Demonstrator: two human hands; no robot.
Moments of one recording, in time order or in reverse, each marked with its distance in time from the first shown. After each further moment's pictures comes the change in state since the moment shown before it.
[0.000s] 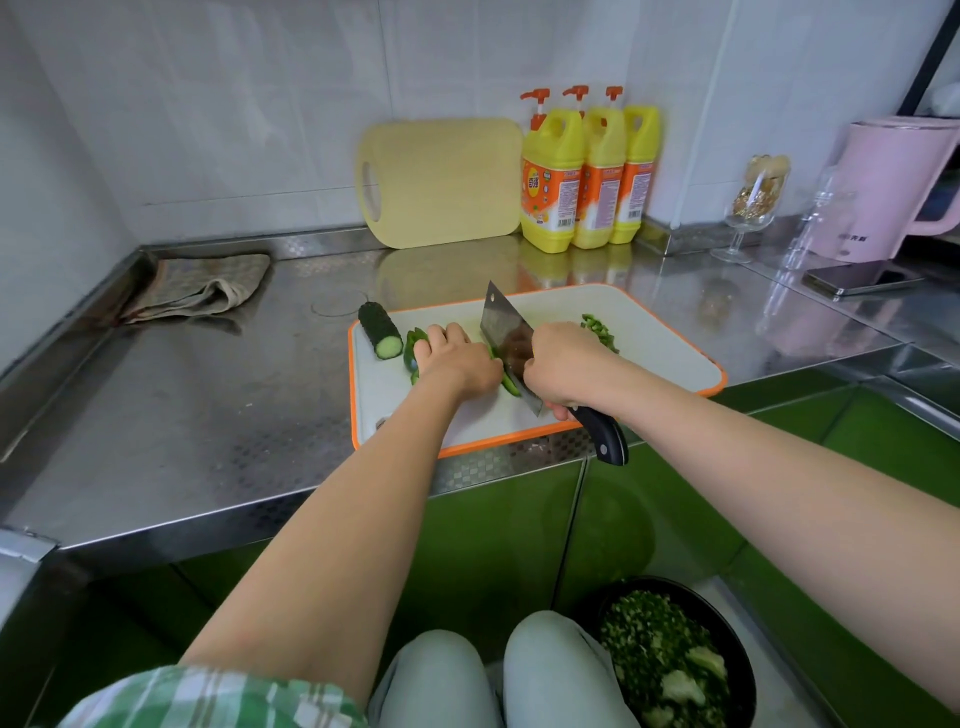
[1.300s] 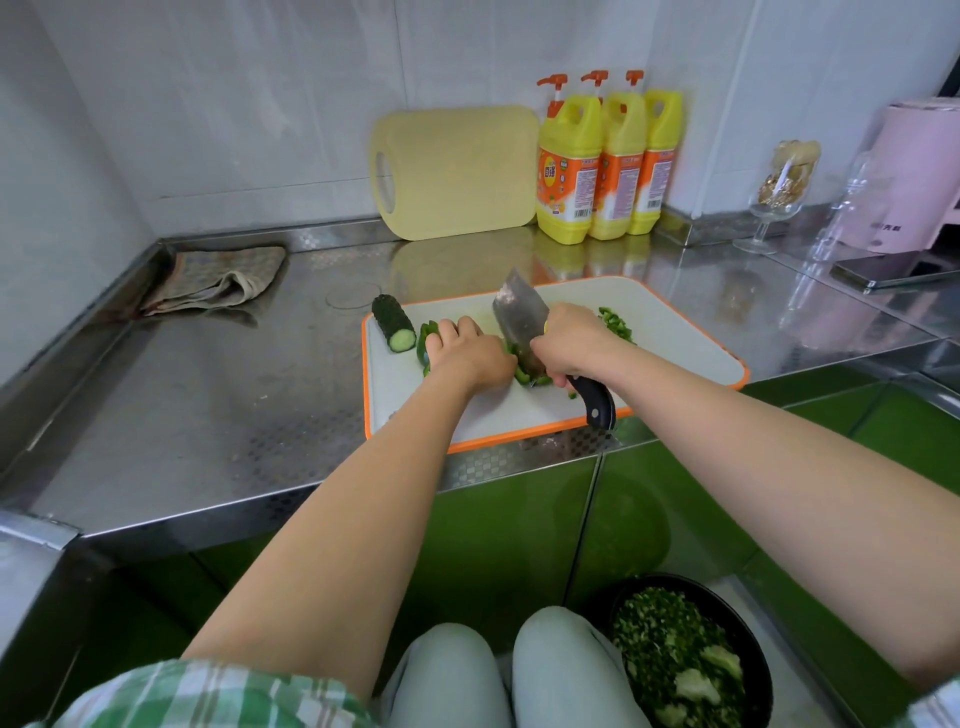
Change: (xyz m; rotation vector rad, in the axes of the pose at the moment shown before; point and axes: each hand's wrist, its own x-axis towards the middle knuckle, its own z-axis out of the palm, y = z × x) left_hand 0.000 -0.001 -0.002 -0.014 -0.012 -0.003; right_hand 0.044 0.009 0.011 0.228 0.027 0.043
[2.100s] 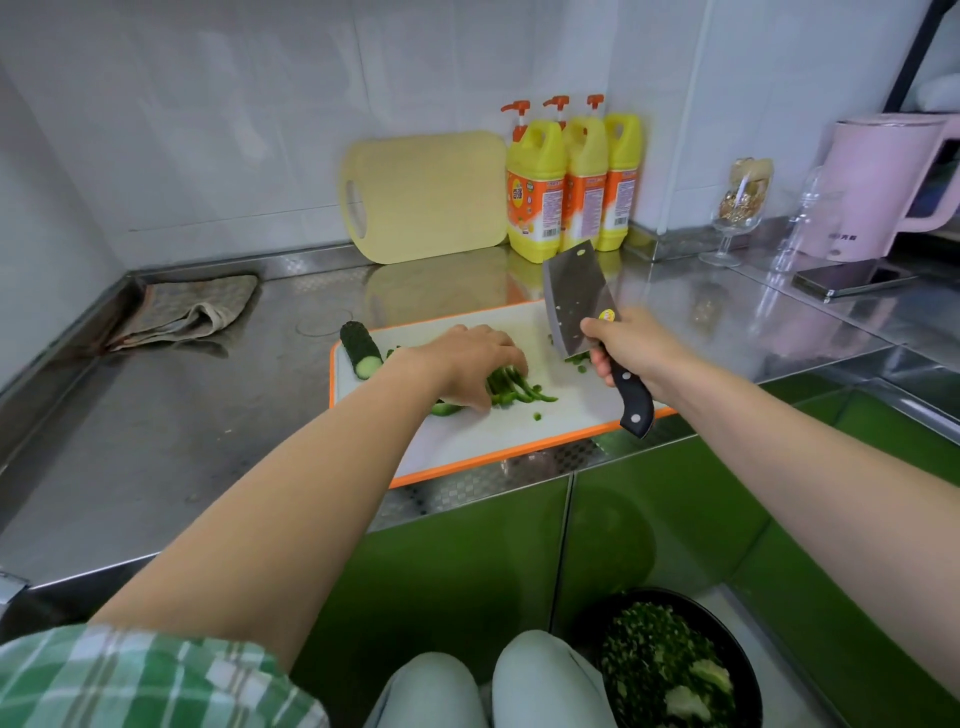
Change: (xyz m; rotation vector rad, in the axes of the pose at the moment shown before) left_hand 0.022 0.010 -0.027 0.303 -0.006 0.651; right_hand -0.008 0.083 -0.032 0.907 0.150 0.067
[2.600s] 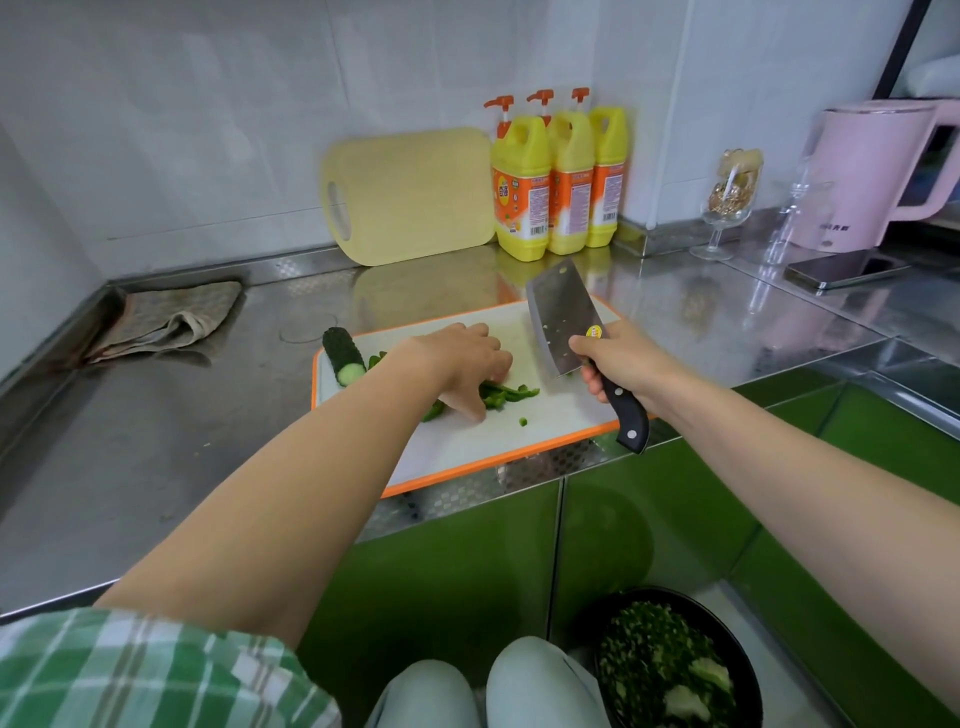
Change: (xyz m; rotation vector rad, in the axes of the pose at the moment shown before) left_hand 0.018 0.003 -0.005 0.187 -0.118 0.037; right_hand 0.001 0.014 -0.005 -0.058 -0.039 0.038
